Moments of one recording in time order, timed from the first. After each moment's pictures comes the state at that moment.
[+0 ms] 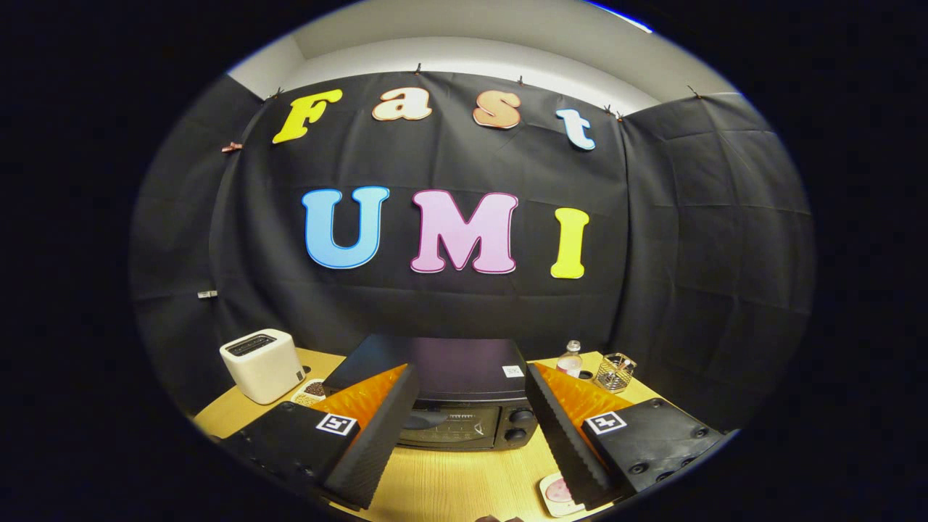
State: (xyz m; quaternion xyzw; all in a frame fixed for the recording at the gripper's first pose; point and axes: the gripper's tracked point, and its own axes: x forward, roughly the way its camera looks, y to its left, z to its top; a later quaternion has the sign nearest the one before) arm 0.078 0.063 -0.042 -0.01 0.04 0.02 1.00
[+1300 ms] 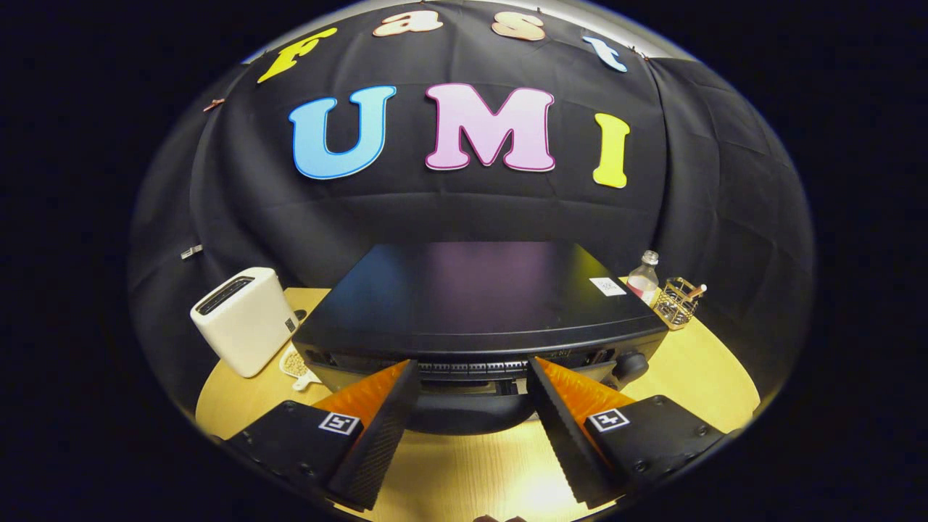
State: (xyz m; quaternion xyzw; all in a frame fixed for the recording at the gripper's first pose) arm 0.147 0.133 -0.185 0.01 0.22 0.03 0.98
